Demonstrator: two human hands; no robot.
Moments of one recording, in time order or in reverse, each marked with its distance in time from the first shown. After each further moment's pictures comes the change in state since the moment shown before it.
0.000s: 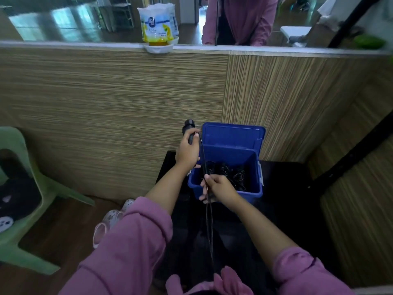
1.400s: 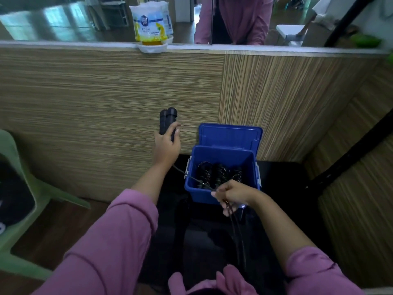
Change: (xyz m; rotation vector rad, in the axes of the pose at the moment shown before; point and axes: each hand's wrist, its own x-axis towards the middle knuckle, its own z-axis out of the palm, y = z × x) left_hand 0.032 -0.022 -0.038 0.325 0.169 0.293; right_hand -0.007 -0.007 -0.059 -0.367 -0.301 0.178
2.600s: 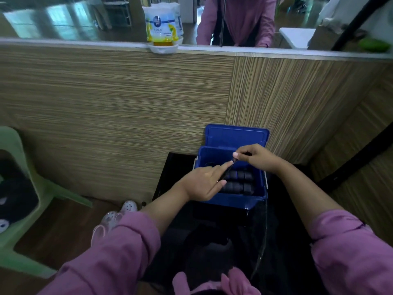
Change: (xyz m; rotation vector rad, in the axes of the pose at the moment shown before) left_hand -0.070 0.012 0.014 0.234 -0.568 0.881; right_hand 0.009 -0.037 -0.079 -0.329 0.324 -0.349
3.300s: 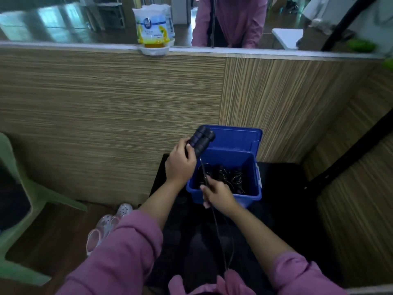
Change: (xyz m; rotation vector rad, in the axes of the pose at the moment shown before) left_hand 0.018 -0.019 -0.011 -0.225 0.652 -0.796; right_hand -0.021 -0.014 0.140 0.357 0.167 0.204
